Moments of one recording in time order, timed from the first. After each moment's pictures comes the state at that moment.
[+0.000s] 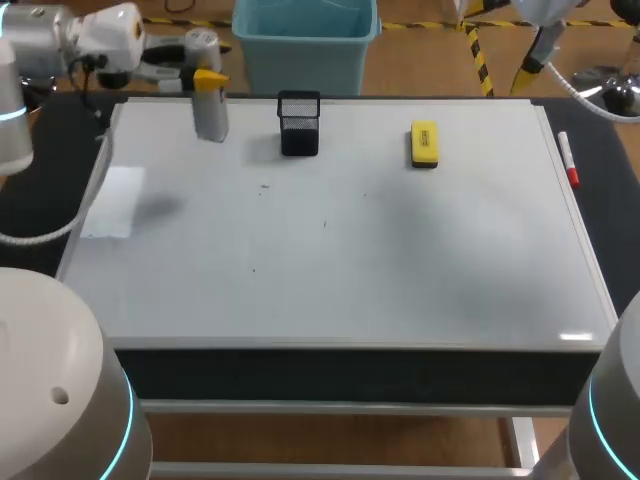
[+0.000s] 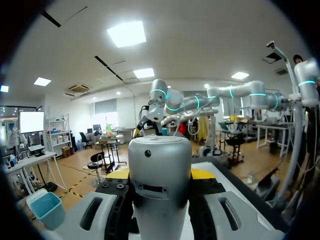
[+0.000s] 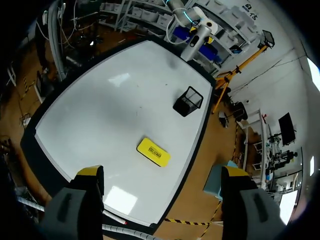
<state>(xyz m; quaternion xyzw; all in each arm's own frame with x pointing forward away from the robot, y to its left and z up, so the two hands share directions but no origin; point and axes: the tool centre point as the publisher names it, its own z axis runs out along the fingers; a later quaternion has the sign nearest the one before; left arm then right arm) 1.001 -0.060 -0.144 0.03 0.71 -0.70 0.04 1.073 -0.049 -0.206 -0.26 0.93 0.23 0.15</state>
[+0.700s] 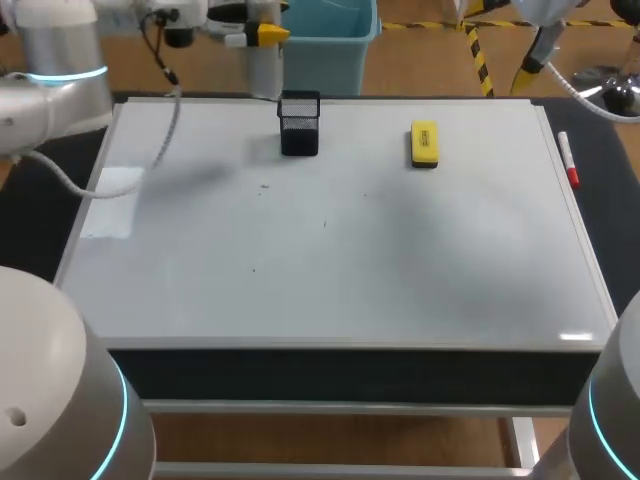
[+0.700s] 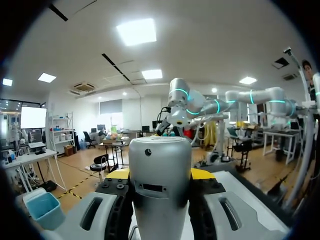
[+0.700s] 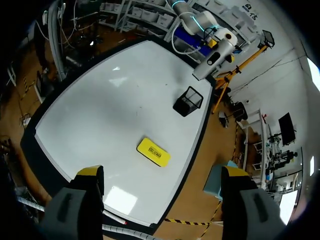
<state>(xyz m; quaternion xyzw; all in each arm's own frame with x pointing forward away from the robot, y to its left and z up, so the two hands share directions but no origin) 1.088 -0.147 -0.134 0.00 0.70 -0.71 0.04 1.073 -0.049 -0.206 -0.26 0.93 0.23 0.15</state>
